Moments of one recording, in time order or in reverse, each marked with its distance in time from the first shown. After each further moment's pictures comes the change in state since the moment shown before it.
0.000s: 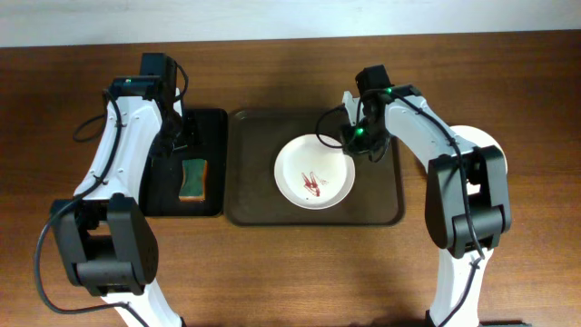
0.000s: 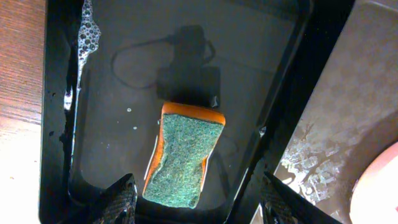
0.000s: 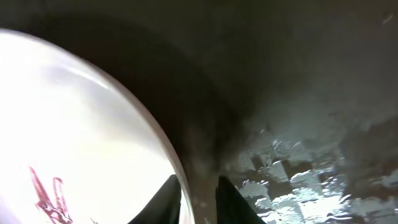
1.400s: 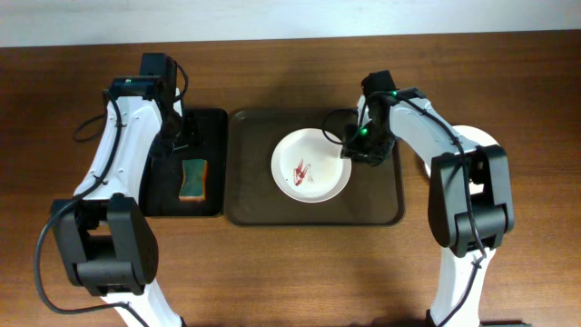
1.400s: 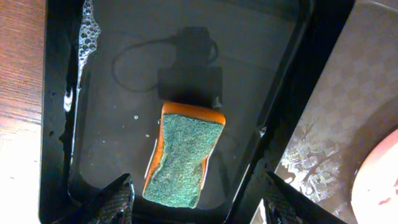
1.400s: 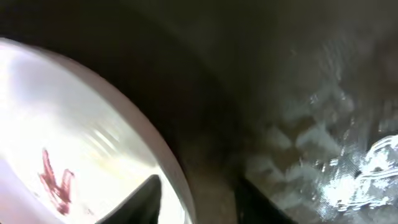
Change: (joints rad) left arm 0.000 0.000 0.000 0.000 0.000 0.000; right arm -0.026 0.000 -0.027 -0.006 -0.072 0.290
